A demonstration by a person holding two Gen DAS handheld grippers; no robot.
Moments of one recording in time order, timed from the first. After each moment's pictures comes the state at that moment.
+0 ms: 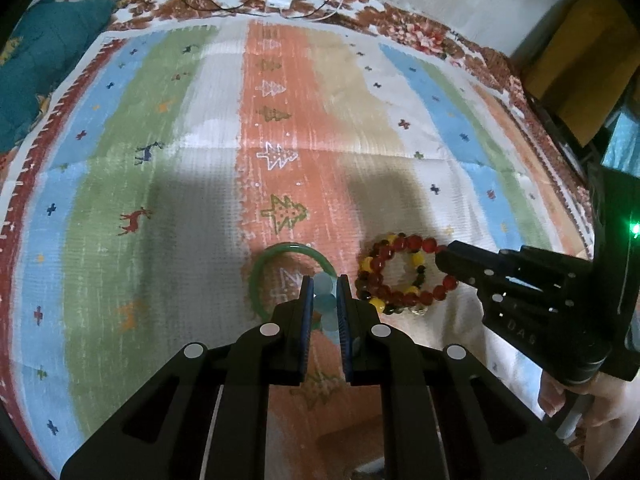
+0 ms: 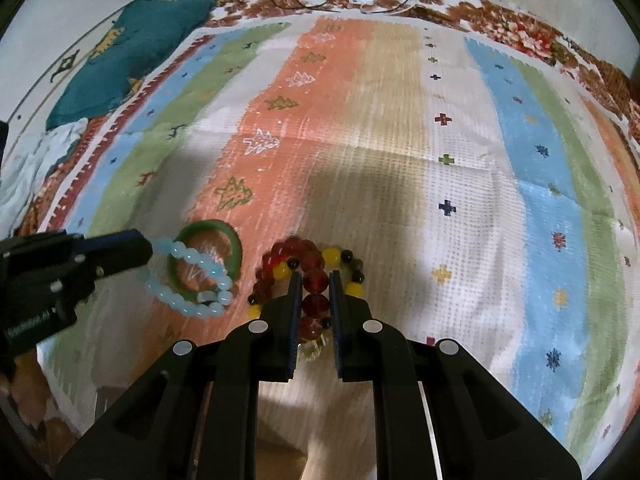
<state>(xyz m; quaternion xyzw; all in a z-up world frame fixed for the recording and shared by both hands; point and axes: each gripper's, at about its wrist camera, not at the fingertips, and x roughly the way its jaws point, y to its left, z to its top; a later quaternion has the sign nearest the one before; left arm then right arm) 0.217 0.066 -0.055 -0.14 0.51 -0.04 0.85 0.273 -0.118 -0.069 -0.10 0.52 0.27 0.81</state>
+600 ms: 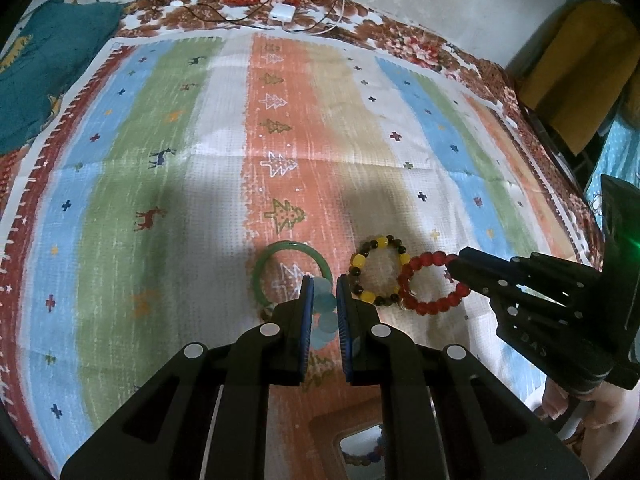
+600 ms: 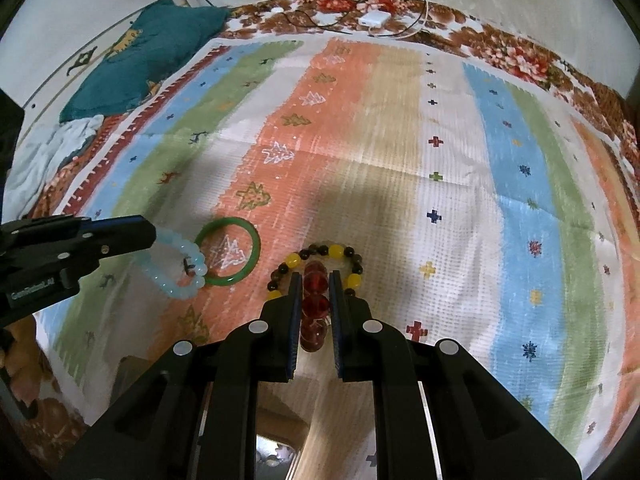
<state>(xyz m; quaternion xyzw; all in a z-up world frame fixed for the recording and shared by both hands) 0.200 0.069 -0.038 -0.15 0.50 -0.03 0.86 0.250 -0.123 -0.041 -0.11 0.49 0.28 0.82</state>
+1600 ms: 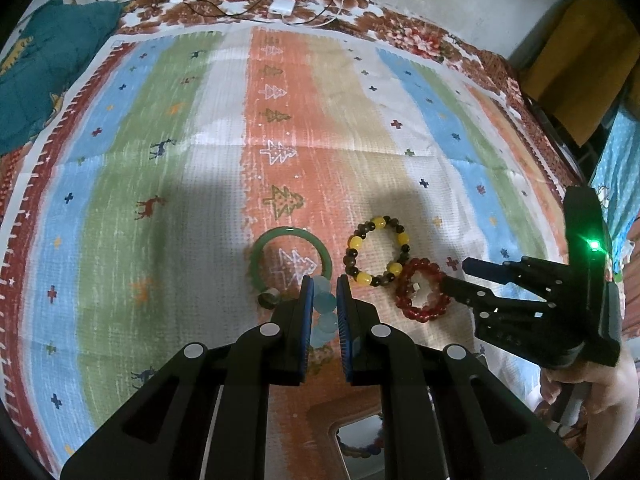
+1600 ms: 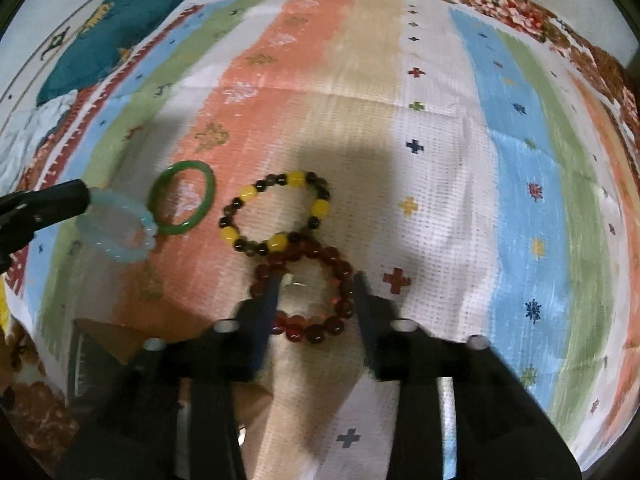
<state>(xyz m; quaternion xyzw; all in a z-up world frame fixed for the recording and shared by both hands) 0.194 0.059 -0.041 -0.14 0.51 -0.03 0.85 0.262 -0.146 -0.087 -0.13 0.56 0.24 0.78</state>
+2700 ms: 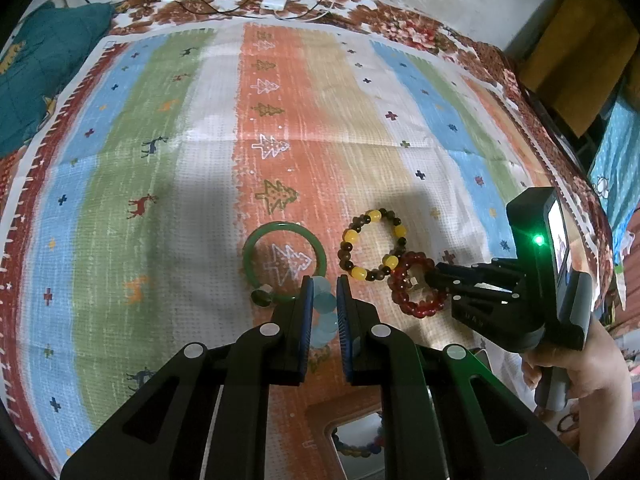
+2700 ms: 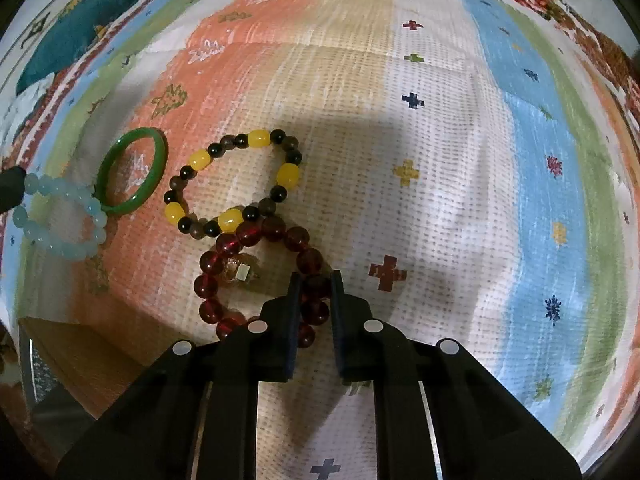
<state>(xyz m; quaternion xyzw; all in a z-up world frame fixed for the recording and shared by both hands) 0.195 0.053 -0.045 -0.13 0.51 -0.04 0.85 0.277 -0.146 -0.125 -0.14 0.59 0.23 0.76</state>
